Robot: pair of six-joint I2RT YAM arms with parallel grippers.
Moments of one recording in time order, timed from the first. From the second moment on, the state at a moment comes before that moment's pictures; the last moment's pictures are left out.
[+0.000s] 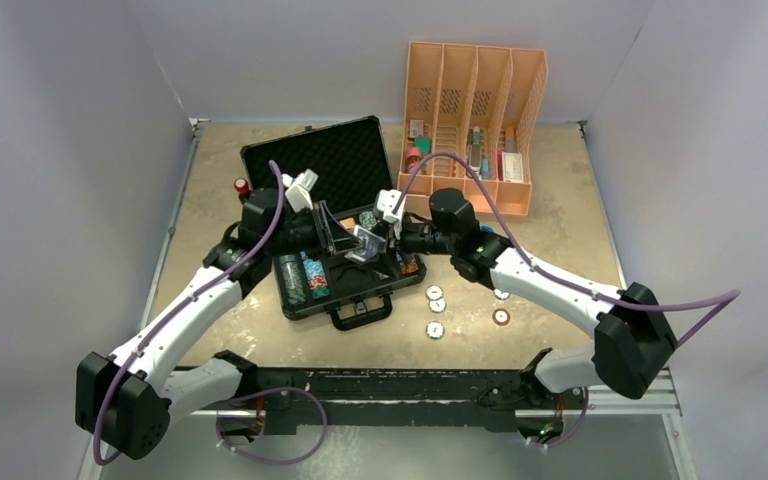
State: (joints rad) left arm -0.44 1.07 0.82 -0.20 0.54 -0.85; right arm 0.75 1.37 0.93 0.10 -0.57 -0.20
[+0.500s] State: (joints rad) left arm -0.44 1.02 0.78 -0.26 0.16 -0.84; right arm 0.75 1.16 0.77 0.27 -0.34 0.01
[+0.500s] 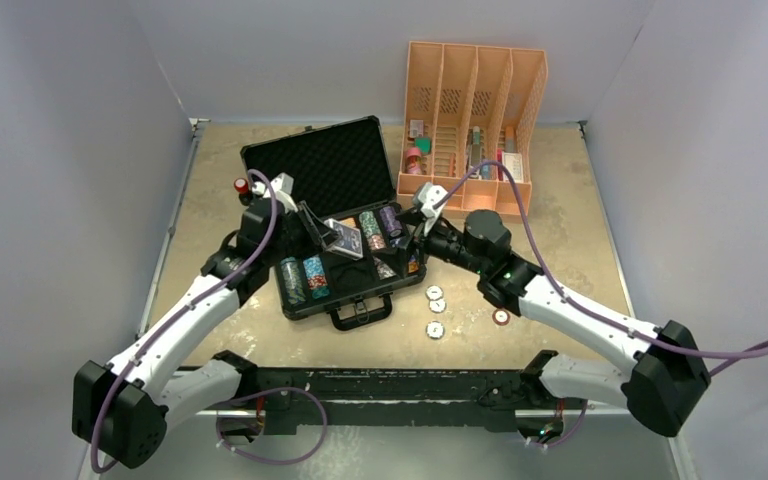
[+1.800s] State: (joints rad) left arm -0.49 1.00 0.56 -0.14 0.08 -1.10; right arm 0.75 1.17 0.67 0.40 -0.11 0.20
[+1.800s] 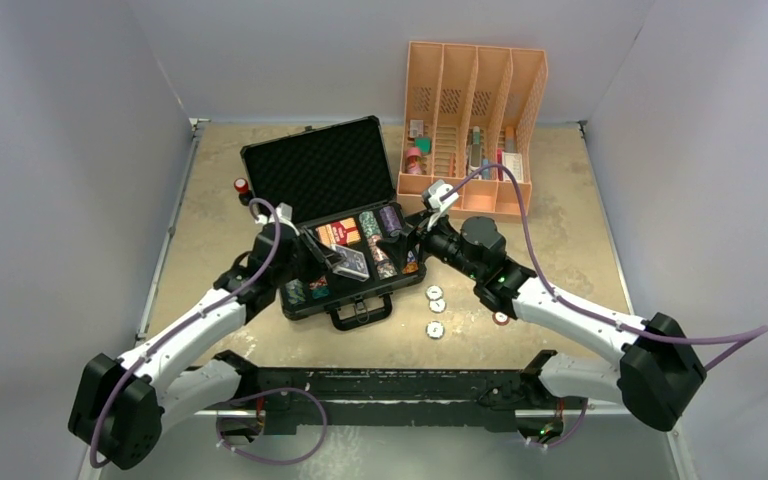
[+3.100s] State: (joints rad) left arm -0.56 1.12 0.47 0.10 0.05 -1.18; right arm 0.75 1.17 0.67 0.39 -0.09 0.21
